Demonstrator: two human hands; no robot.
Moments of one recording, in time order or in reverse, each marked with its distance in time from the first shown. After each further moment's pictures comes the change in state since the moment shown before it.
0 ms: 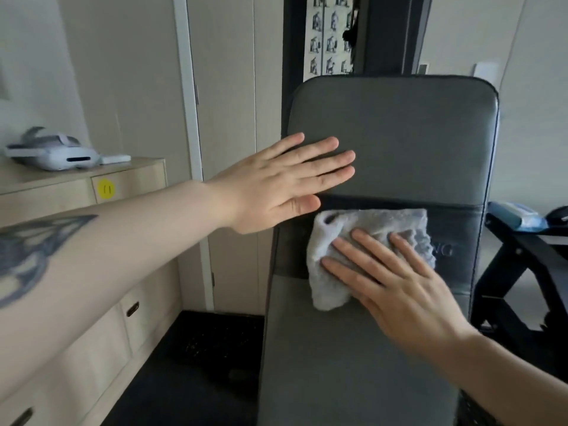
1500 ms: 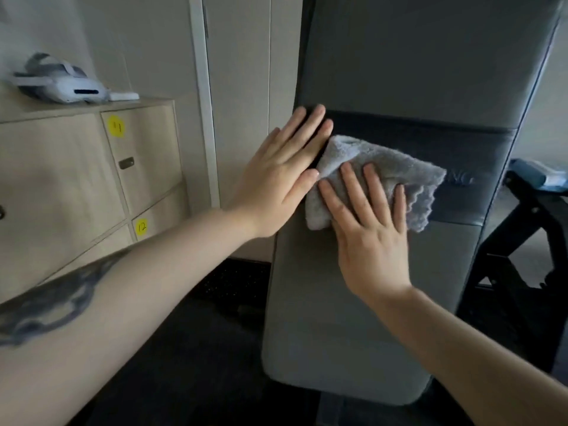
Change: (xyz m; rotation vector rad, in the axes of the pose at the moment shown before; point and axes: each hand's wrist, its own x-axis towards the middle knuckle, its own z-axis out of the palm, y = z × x) left_hand -0.044 0.083 0.063 -0.383 0.290 -0.452; right_hand 0.005 -0.067 0.015 0.153 0.127 0.379
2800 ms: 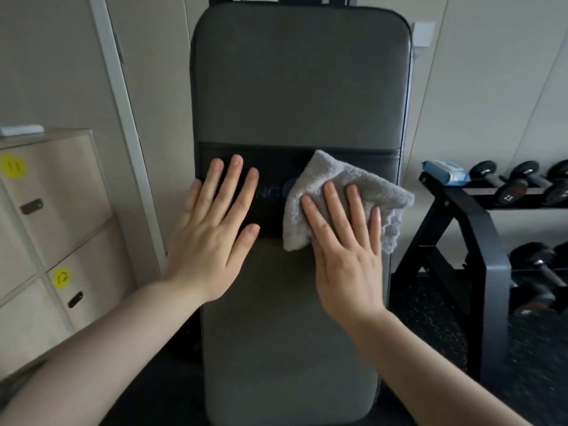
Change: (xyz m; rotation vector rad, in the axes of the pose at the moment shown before) left_hand -0.007 0.023 0.032 0.242 0.016 -0.052; right_hand -0.016 0.050 -0.014 0.028 0.084 0.213
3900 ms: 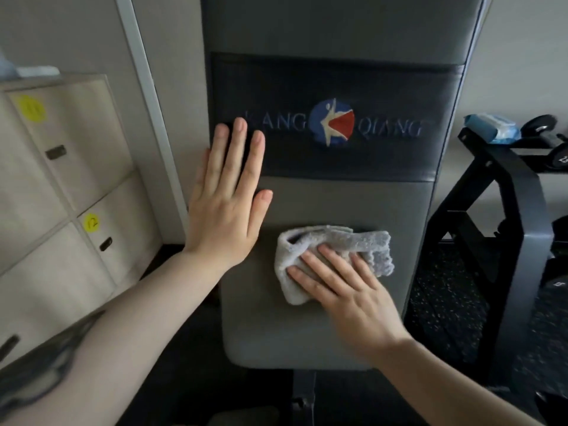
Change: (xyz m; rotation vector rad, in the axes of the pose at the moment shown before) left_hand -0.037 0.002 0.038 0.044 0.148 -0.068; right_hand -0.115 0.014 0.026 -0.092 -0.333 -0.461
